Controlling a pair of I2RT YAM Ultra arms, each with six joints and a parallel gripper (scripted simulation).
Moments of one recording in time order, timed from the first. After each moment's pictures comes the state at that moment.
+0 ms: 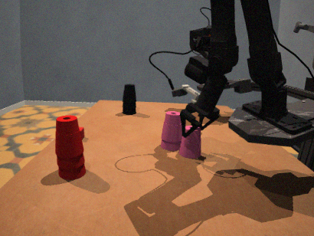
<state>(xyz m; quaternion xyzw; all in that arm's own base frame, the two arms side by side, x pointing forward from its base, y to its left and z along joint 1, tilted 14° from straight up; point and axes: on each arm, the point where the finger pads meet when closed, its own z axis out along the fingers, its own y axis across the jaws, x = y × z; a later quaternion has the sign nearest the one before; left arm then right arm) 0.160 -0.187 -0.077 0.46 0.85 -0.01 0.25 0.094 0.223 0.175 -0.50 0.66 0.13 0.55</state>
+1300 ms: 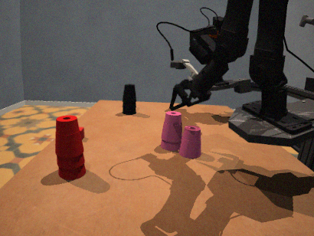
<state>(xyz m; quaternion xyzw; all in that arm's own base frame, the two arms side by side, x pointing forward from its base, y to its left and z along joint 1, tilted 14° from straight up) 0.178 -0.234 0.000 0.43 0.81 -0.07 0.40 0.094 0.223 0.175 -0.50 0.66 0.13 0.55</state>
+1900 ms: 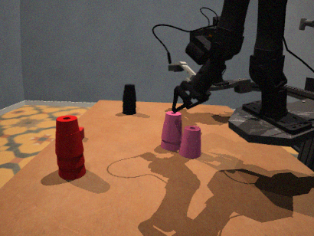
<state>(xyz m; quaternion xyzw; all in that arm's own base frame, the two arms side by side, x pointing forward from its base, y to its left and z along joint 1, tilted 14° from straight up) 0.177 -0.232 -0.007 0.44 0.82 -0.06 0.36 0.094 0.223 0.175 -0.50 0.66 0.13 0.55</state>
